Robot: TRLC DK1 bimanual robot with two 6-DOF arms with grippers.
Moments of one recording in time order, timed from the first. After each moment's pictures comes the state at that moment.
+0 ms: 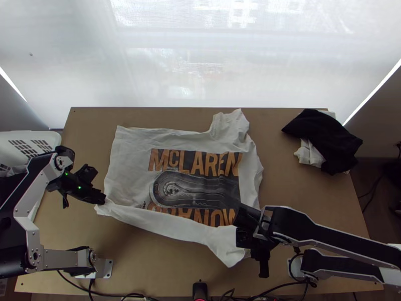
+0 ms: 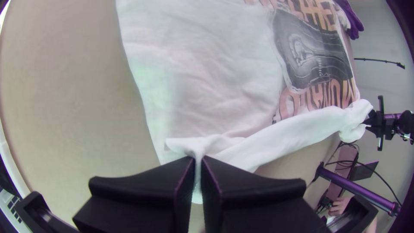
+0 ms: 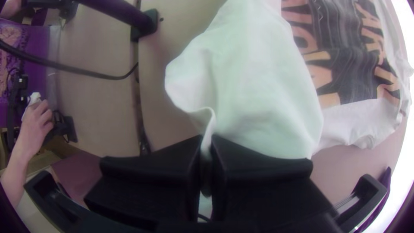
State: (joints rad) left arm 0.27 1.45 0.99 -1.19 0.27 0.57; right arm 1.17 1.21 0.98 -1.25 -0.20 -0.31
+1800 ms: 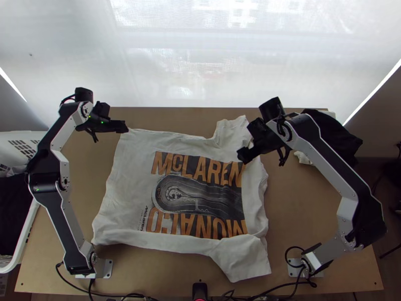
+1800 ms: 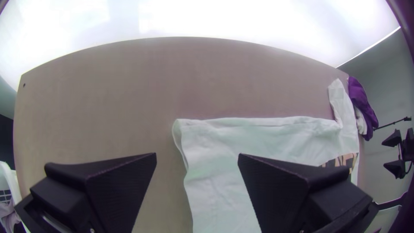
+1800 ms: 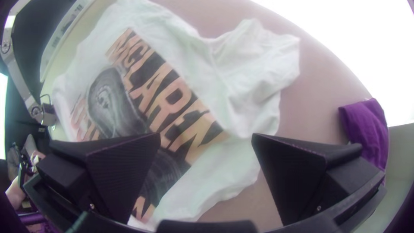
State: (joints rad) left arm 0.13 2.15 1.87 -0.82 0.35 0.20; right arm 0.42 1.69 1.59 -1.05 -0.18 -0.15
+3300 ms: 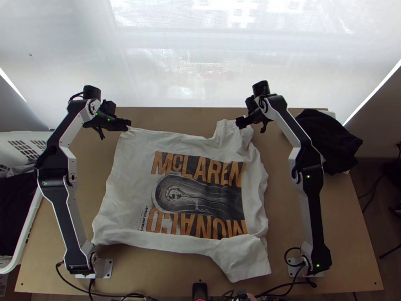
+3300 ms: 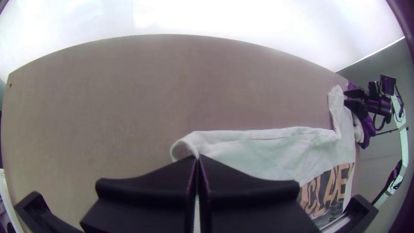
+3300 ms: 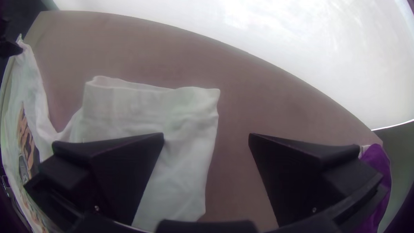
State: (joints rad) left arm 0.09 2.24 1.98 -0.87 0.36 0.13; right arm 0.25 2.49 2.32 -0.89 -0.03 -0.16
